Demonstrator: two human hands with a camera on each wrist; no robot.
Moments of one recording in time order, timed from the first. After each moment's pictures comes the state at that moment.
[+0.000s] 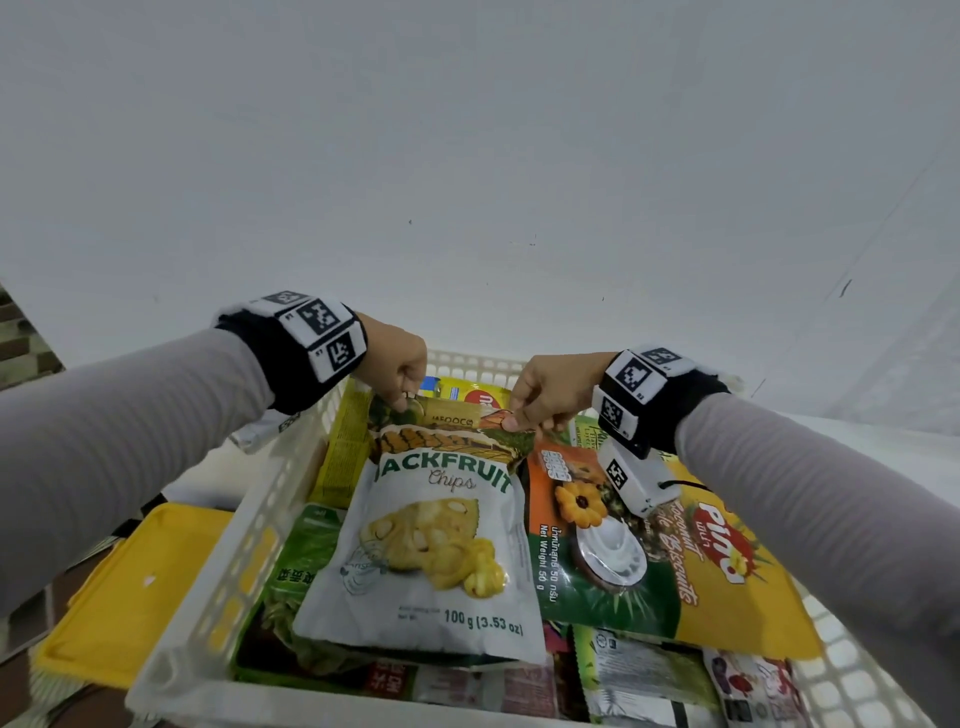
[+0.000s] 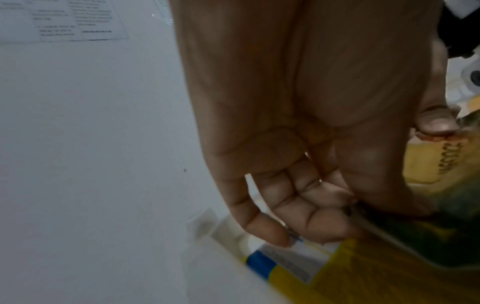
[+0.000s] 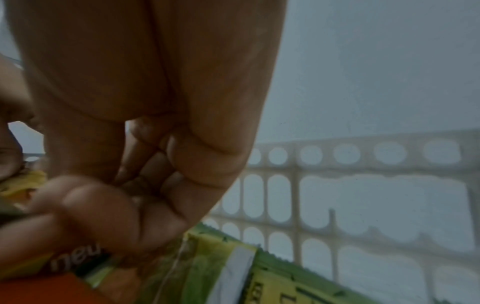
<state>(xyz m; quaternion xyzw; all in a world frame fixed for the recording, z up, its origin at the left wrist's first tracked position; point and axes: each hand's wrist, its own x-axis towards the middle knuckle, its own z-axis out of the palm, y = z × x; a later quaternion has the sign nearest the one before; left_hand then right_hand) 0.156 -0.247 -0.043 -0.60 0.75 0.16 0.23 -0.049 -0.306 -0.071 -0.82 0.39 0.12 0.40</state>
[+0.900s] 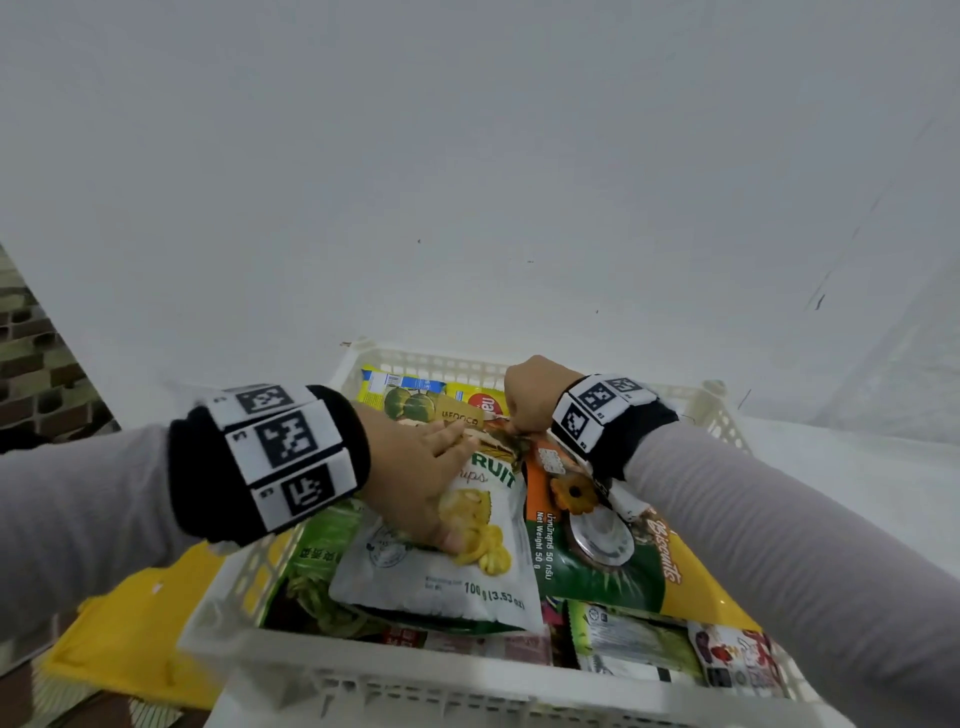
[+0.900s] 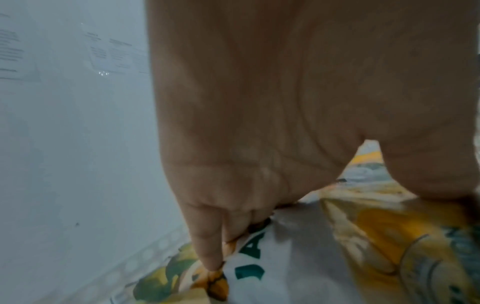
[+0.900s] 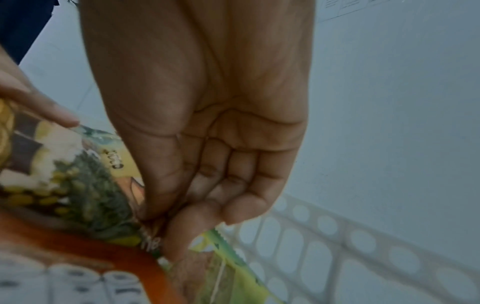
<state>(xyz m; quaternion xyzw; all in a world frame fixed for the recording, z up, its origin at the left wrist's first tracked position) 0.099 -0.128 -0.036 -0.55 0.75 0.12 0.34 -0.023 -0.264 -0.066 -0.90 0.43 0.12 -0.02</state>
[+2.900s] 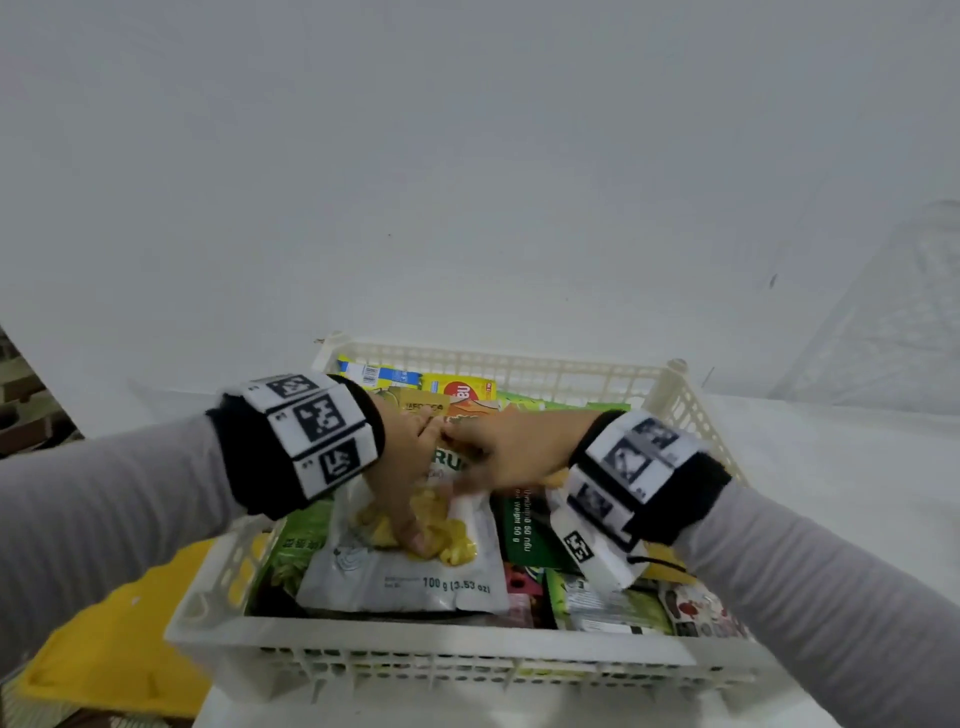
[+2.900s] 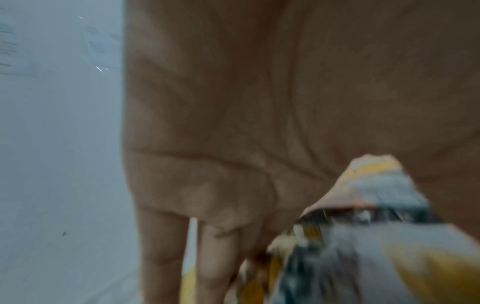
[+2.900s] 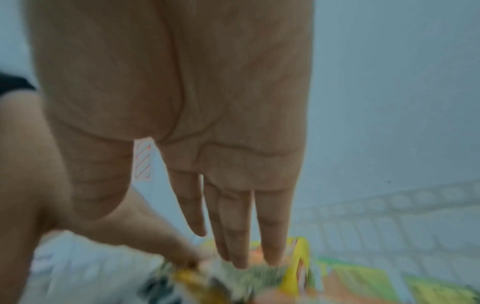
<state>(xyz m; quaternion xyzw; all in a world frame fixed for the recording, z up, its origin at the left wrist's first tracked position) 0.094 -0.149 -0.053 -0.58 0.71 0.08 0.39 -0.039 -0.162 -0.030 -0.89 0.37 0.18 0.21</state>
